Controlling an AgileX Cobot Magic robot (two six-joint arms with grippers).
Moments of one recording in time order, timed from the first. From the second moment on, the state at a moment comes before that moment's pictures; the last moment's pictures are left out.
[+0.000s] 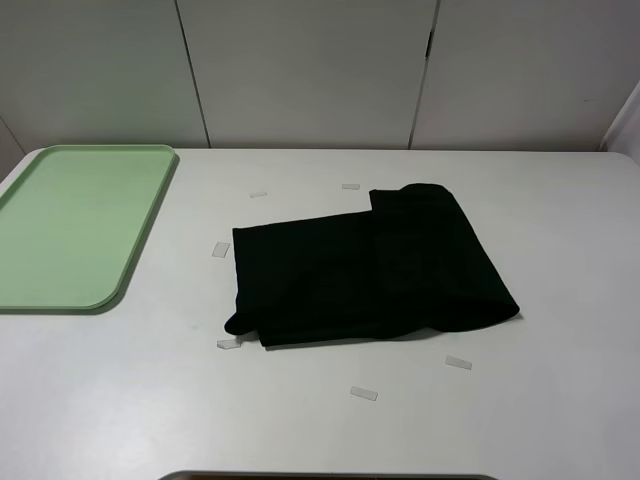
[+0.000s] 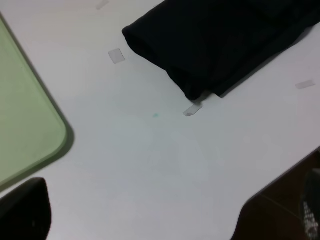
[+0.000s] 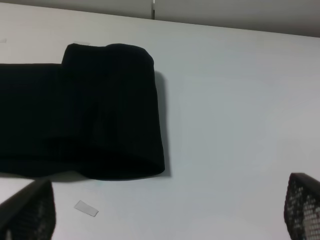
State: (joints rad) left arm -0.42 -0.01 -0.51 -0.07 1.07 0.15; right arm 0.07 0.00 -0.49 0.08 1.02 -0.07
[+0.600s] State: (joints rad) left arm -0.42 0.34 -0.54 -0.25 0.71 0.12; right arm 0.07 0.00 -0.49 0.08 1.02 -0.07
